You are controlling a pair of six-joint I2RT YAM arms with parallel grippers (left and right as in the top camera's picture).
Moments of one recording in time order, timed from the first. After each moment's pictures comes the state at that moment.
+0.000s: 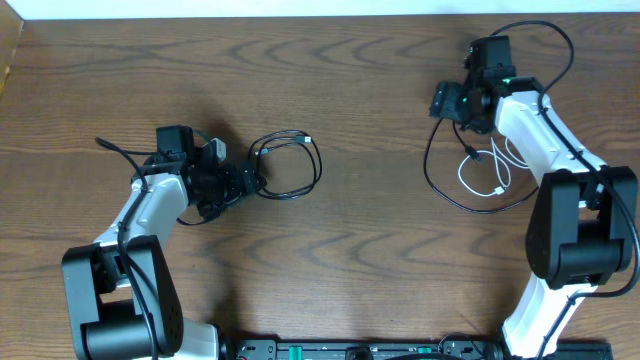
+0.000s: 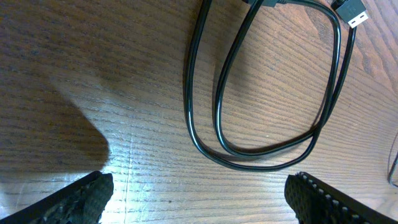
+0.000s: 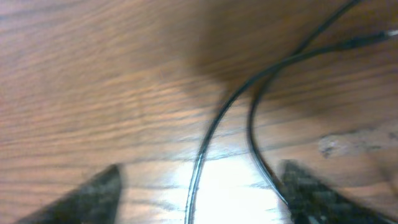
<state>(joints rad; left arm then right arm) 0.14 1.65 0.87 -0.56 0.49 -0.27 0.10 2.00 1.48 -0.59 -0.09 0.39</state>
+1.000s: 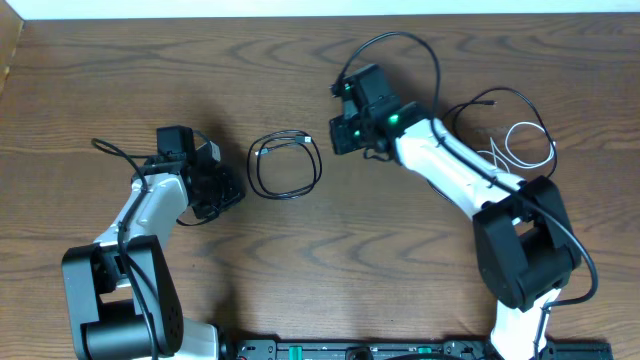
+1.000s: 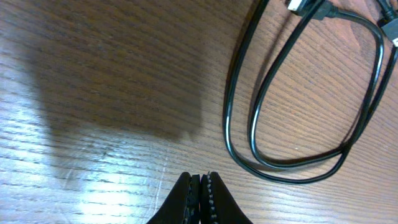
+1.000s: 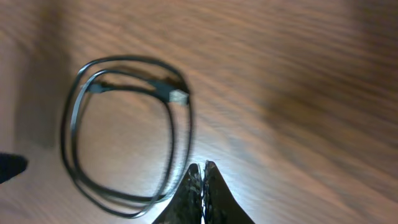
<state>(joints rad) 0.14 1.65 0.87 -0.57 0.39 -0.33 0.56 2.00 1.48 -0.44 -0.20 0.28</state>
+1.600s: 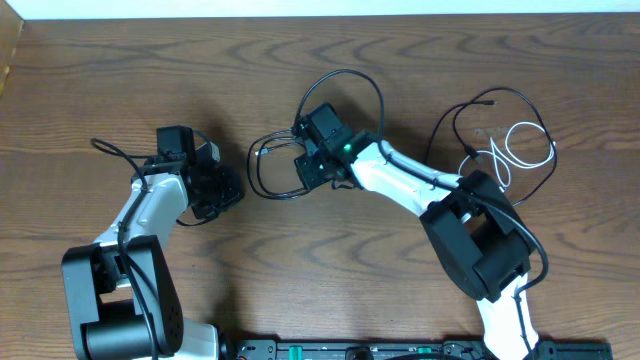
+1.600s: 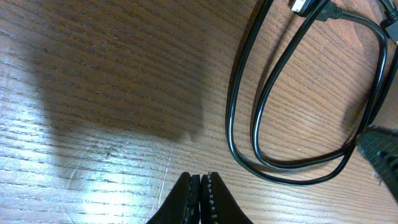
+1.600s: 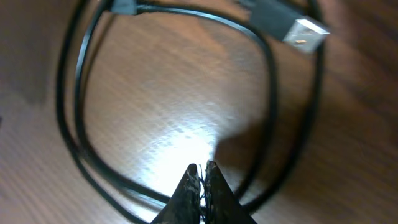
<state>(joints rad) 0.14 1.65 0.87 -0.57 0.38 -0.33 0.72 2.14 1.48 -0.40 -0.20 0.28</state>
